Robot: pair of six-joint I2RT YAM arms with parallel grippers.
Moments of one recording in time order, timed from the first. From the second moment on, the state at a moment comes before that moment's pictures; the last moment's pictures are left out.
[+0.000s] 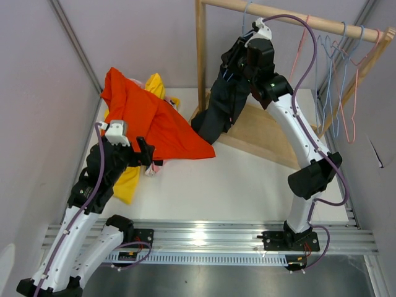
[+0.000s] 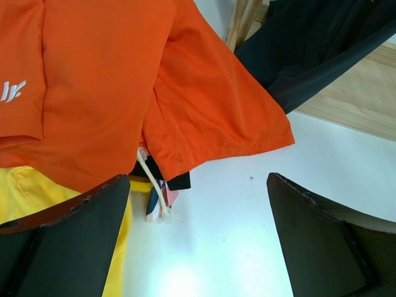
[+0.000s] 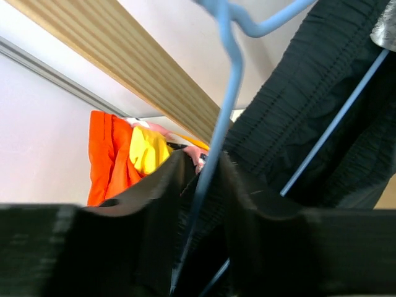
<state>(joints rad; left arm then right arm) -0.32 0.63 0.83 -0.51 -0.07 -0.23 0.48 1.86 2.14 -0.39 0.15 0.54</state>
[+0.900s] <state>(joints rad) -0.81 0.95 1.11 -0.19 0.09 -0.17 0.66 1.71 2.19 -0.45 0.24 0.55</state>
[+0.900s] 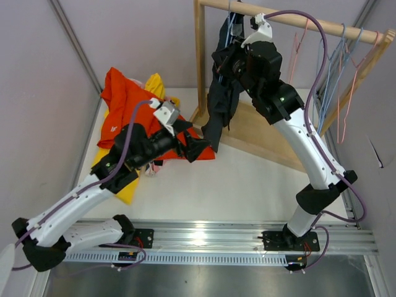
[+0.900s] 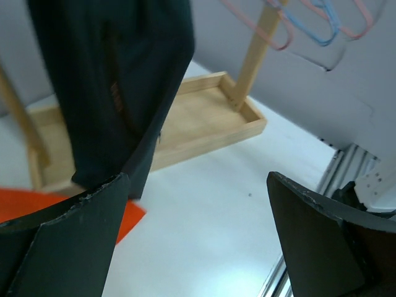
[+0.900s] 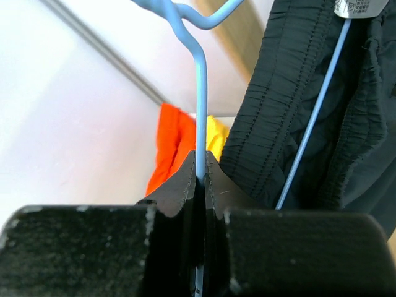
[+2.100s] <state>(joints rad) -1.37 0.88 0.84 0.14 -0.22 -0.17 0.68 1.40 2.00 -0.60 0.28 0.69</state>
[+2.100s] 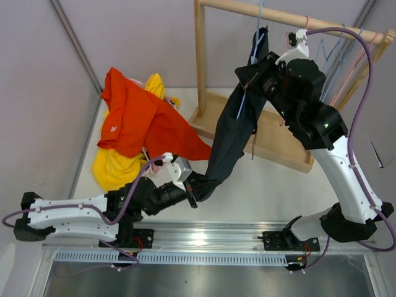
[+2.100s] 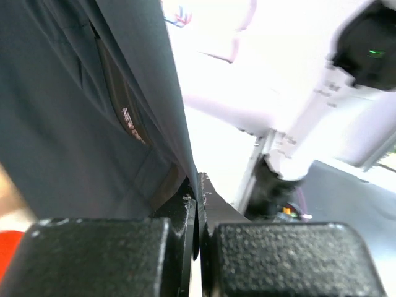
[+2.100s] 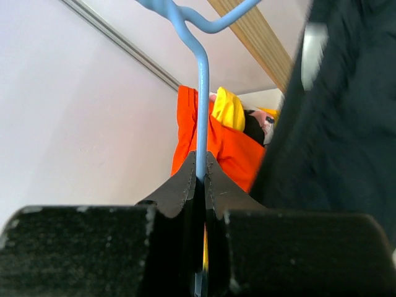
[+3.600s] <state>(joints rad) -0.69 1.38 1.57 -0.42 -0.39 -0.08 0.72 1.13 1.82 -0.70 0.24 0.86</state>
